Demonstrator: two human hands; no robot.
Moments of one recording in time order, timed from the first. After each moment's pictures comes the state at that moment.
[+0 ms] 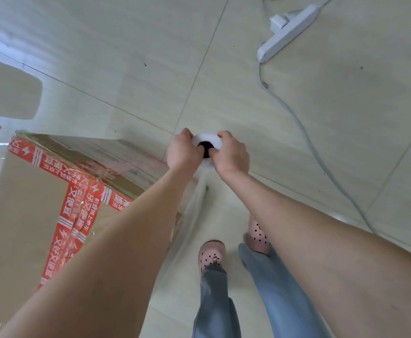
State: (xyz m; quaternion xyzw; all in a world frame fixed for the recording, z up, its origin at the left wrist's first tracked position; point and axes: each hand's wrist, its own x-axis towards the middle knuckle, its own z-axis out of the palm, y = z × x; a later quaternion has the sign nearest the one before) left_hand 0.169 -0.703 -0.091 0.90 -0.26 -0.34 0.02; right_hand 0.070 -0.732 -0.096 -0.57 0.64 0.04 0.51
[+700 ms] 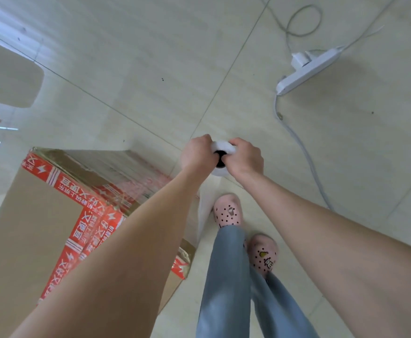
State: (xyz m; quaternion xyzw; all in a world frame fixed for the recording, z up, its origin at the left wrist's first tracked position) left_hand 0.225 -0.761 -0.096 0.87 -0.35 -0.36 -0.03; right_hand 0.126 -0.798 -0.097 -0.59 0.64 0.08 0.49
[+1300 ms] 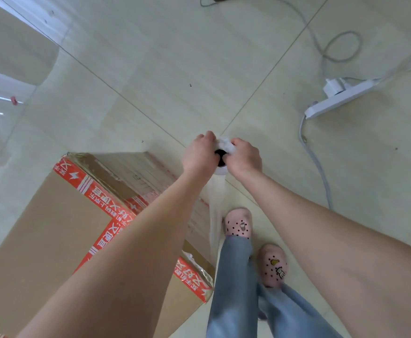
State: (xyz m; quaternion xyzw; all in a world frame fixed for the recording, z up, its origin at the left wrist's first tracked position) left_hand 0.314 -0.765 -0.095 0.88 -0.32 -0.35 0.00; right_hand 0.227 -0.820 -0.092 -0.63 0.59 0.15 0.49
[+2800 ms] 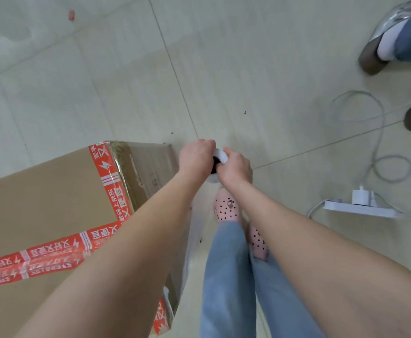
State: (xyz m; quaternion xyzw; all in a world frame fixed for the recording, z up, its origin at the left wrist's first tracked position) left_hand 0.449 -0.768 -0.096 0.92 -0.19 -0.33 -0.04; right_hand 0.387 -0.842 -0.092 -0.74 0.42 0.28 0.44
